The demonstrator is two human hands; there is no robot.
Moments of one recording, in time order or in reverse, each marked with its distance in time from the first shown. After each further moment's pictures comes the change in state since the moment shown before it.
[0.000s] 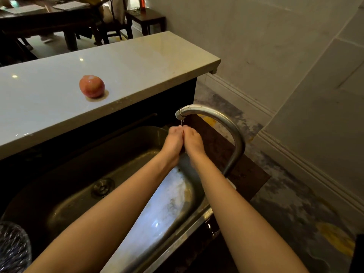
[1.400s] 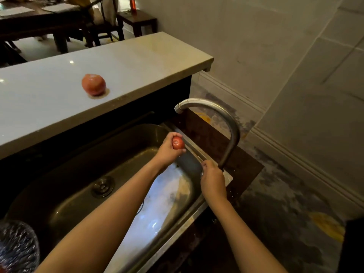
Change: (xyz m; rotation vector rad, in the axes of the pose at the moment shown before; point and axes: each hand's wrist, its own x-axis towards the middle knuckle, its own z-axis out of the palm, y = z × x) left_hand -0.004 -0.039 -0.044 0.450 -0.204 0.169; right_hand -0.085 0.082 -0.050 -0.706 0.208 -0.158
